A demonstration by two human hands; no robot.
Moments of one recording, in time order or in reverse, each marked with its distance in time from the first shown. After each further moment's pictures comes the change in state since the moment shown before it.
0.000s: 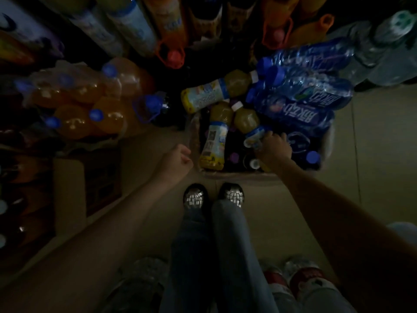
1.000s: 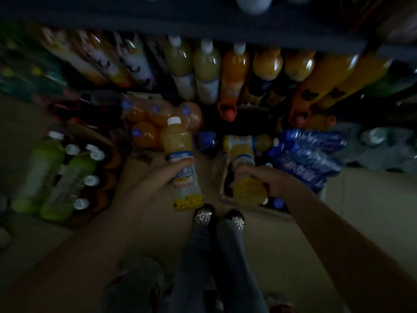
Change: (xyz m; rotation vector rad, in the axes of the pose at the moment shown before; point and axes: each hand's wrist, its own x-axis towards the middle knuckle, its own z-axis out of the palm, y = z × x) left_hand -0.120 0.025 -0.162 -0.703 0.129 -0.282; right_hand -0.134 -0.115 -0.133 0.862 -0.671 0.056
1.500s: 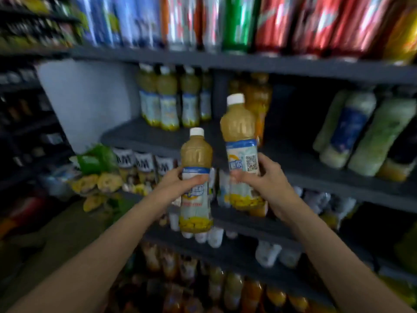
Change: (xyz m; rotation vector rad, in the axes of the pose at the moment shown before) left_hand -0.336 0.362 -0.251 -0.102 0.176 0.929; right_hand -0.509 -0.336 0.152 -0.266 0.136 -1.433
